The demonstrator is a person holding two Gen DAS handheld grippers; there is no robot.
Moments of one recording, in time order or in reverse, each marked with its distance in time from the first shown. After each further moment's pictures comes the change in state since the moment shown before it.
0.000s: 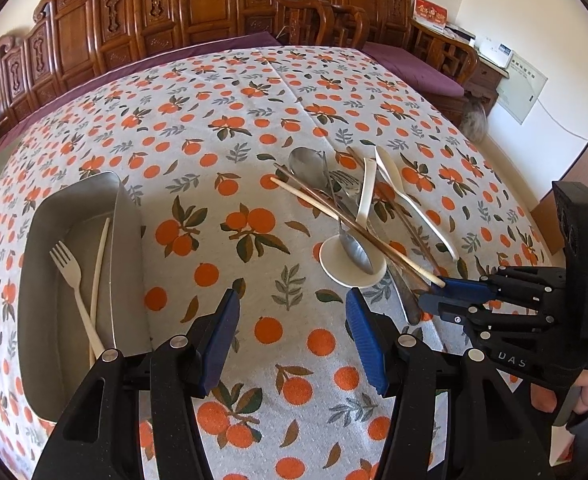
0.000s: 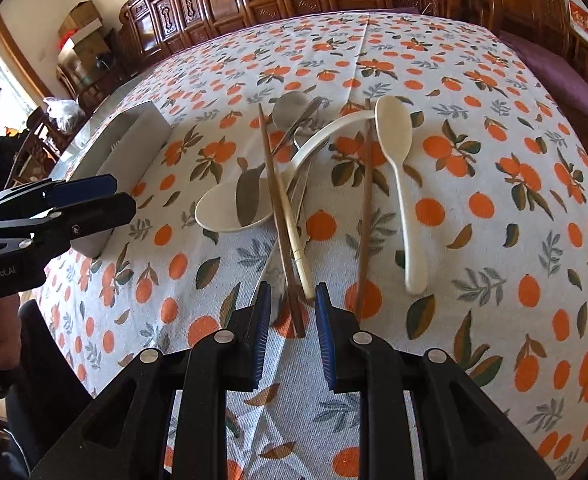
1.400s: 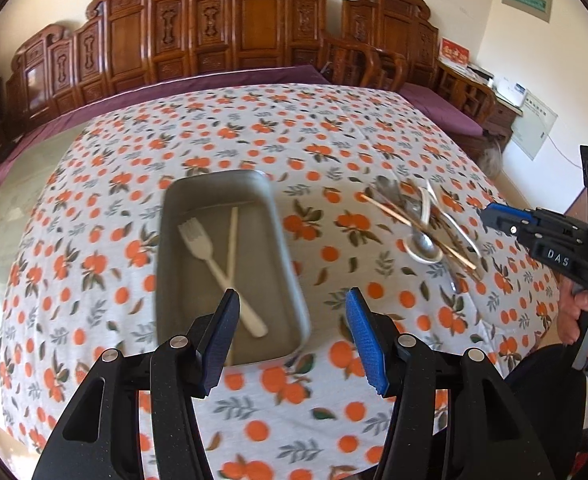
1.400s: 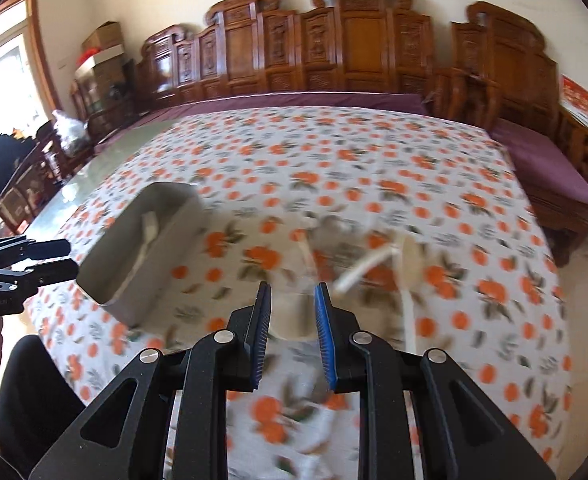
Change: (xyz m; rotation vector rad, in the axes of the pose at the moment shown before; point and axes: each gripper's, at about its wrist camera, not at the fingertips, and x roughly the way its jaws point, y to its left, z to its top) left arm -0.089 0.093 -0.041 -0.064 -0.110 0.043; right arm -0.067 0.052 0.039 -0.094 -0.255 -0.101
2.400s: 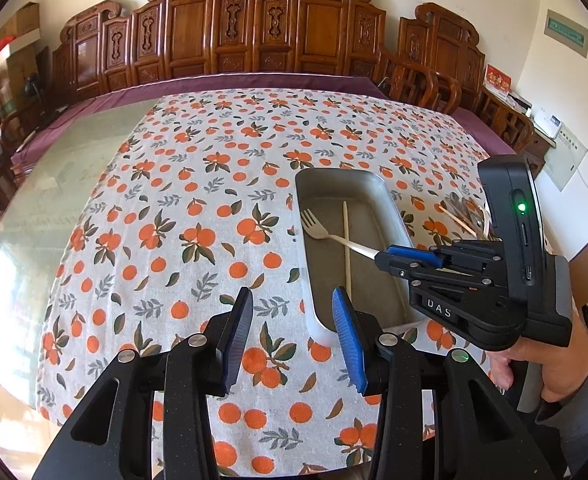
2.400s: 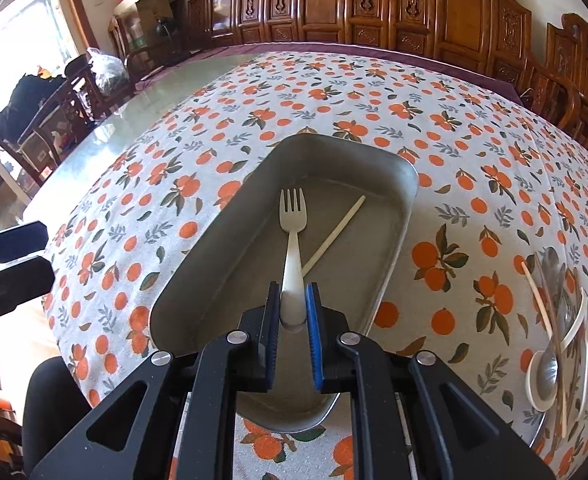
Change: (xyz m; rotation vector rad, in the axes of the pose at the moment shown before) left arm -0.048 0.115 -0.026 -0.123 -0.019 0.092; right arm 0.129 0.215 0.034 -0.138 0.189 0.133
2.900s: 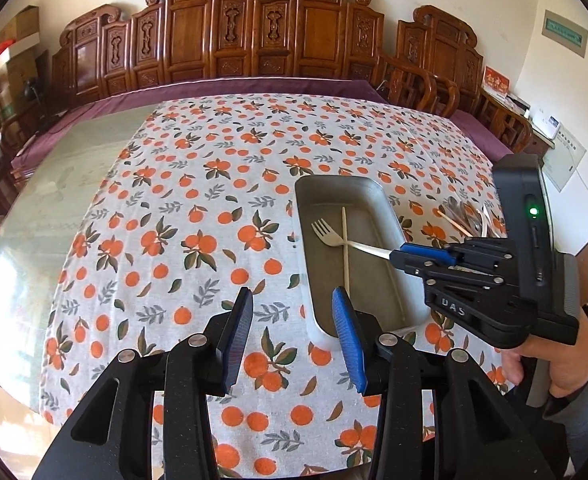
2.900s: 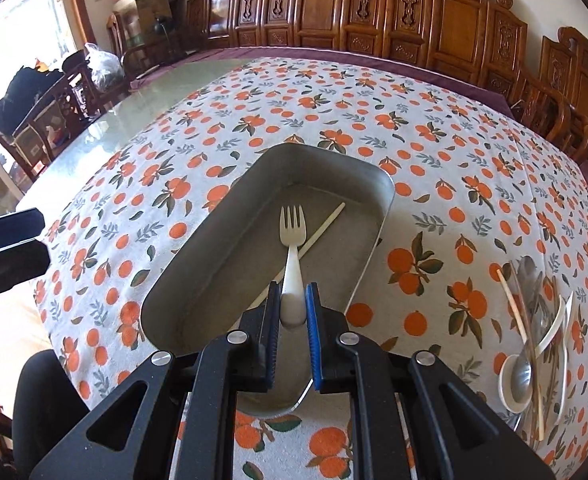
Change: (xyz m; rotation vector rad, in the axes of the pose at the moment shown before) left arm -0.004 0.004 0.005 0.003 -0.012 -0.002; right arm -0.012 -0.005 0.001 -0.024 -0.007 -0.058
